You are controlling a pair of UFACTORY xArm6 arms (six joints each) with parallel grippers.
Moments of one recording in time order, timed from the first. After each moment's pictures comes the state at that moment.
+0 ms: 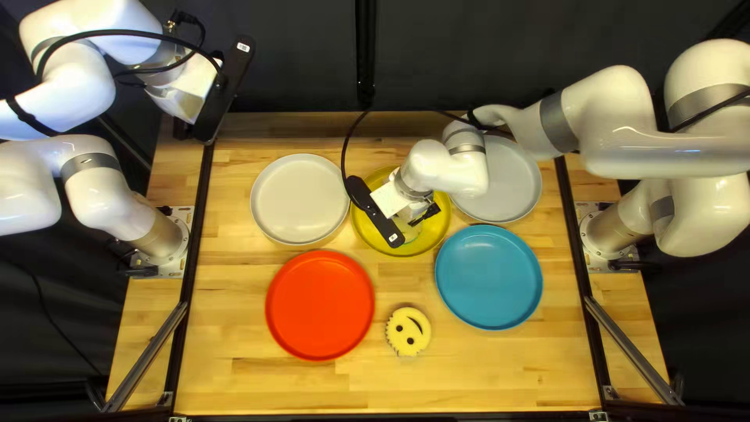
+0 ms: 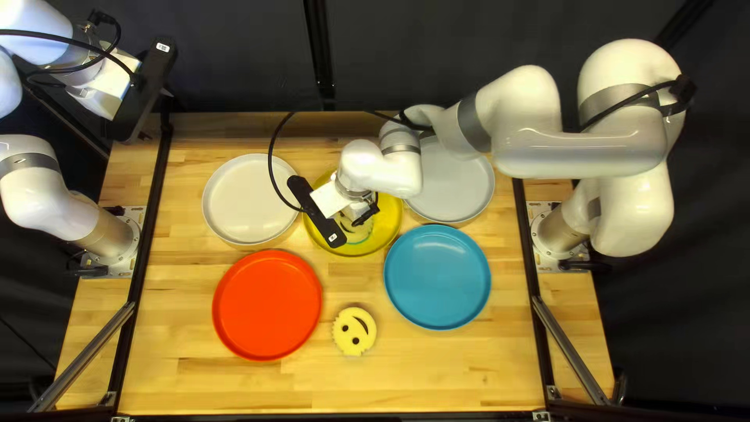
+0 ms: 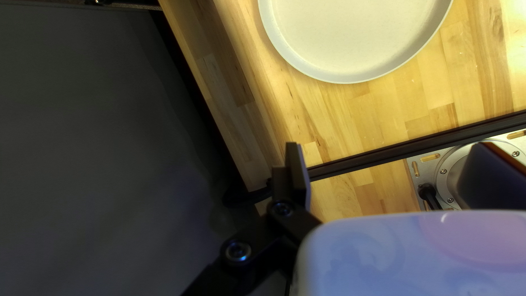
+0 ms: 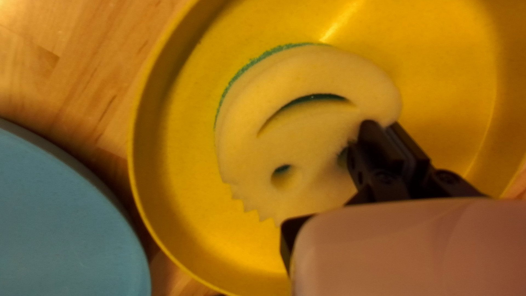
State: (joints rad) left arm 0.49 -0.98 -0.63 0.04 1.40 0.92; right arm -0.17 0.34 -0.99 -0.11 0.51 -0.70
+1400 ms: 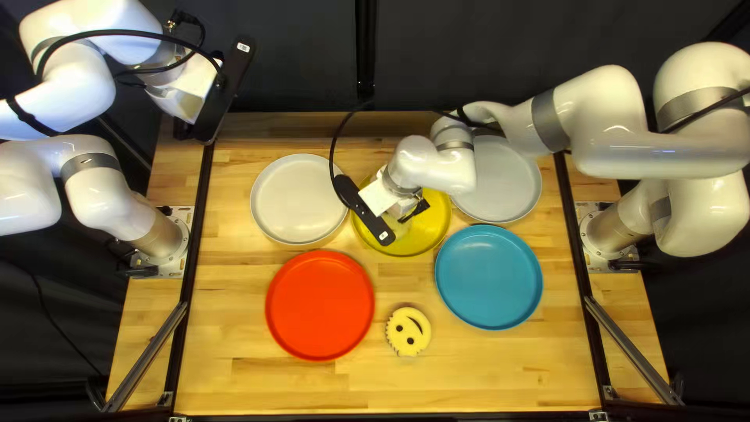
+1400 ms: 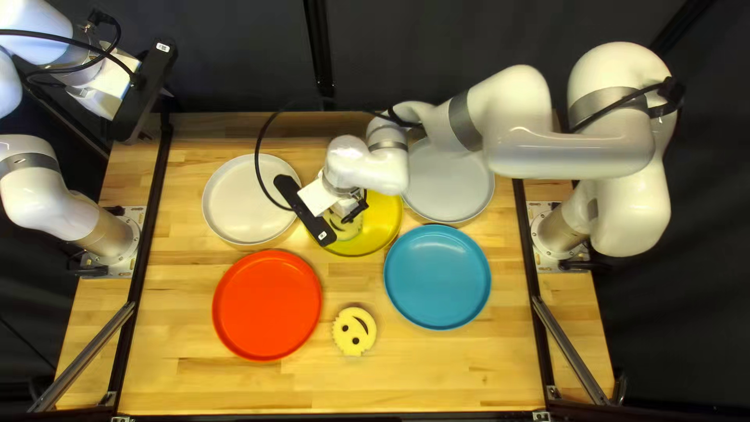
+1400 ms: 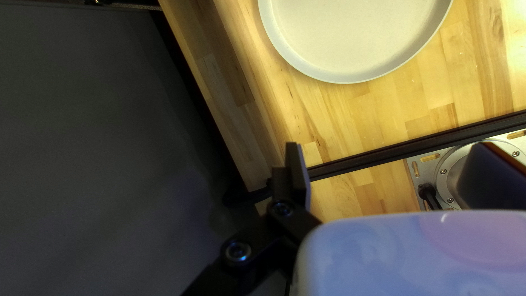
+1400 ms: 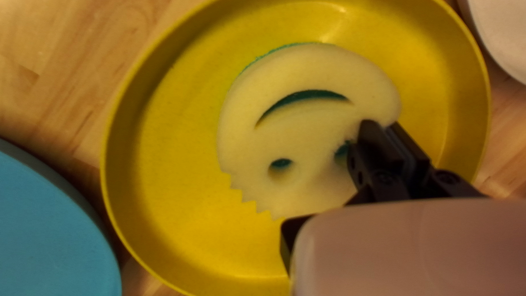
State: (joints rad) left arm 0.49 -0.98 -0.63 0.04 1.40 0.92; right arm -0.16 0.34 -1.03 -0.07 0.54 -0.76
